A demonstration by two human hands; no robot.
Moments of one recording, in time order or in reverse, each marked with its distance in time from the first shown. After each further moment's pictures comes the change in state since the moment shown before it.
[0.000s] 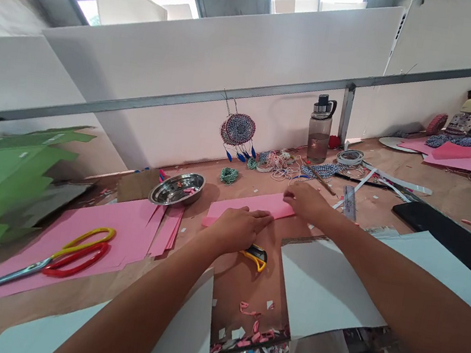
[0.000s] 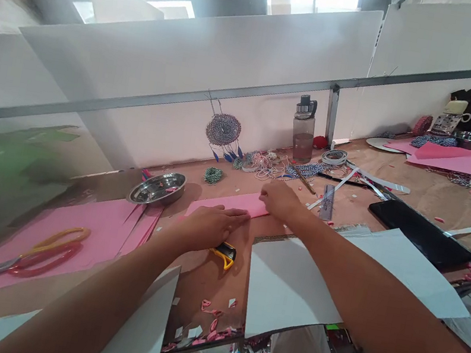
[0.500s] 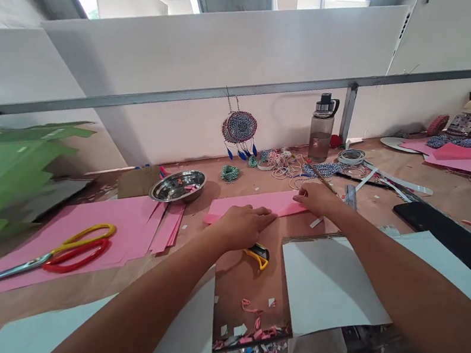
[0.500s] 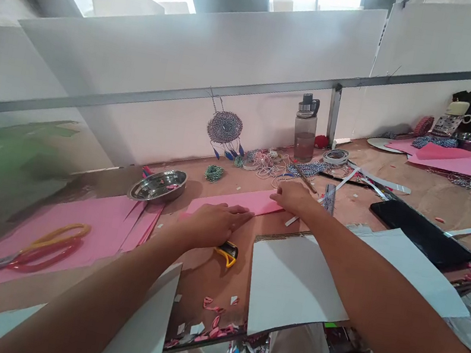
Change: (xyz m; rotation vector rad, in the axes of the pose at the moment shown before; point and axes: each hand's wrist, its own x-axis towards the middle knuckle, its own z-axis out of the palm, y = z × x) left_hand 0.004 0.001 0.002 -0.012 -0.004 -0.011; right_hand 0.006 0.028 -0.001 0.018 -0.139 0.214
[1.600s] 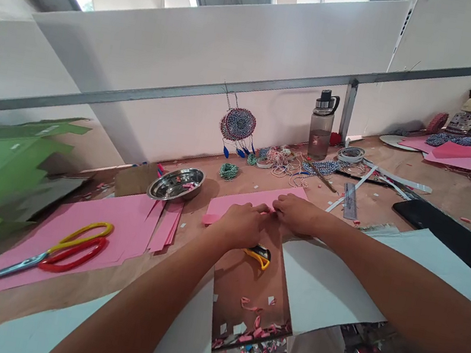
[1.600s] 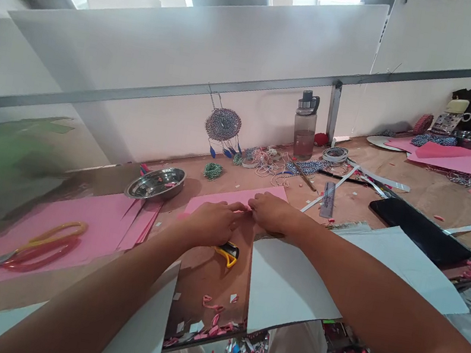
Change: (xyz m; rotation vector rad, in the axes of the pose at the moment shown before) left_hand 0.004 0.005 0.003 0.006 0.010 -0.069; right_hand -0.019 -0.042 0.025 -0.229 -0.062 -0.519
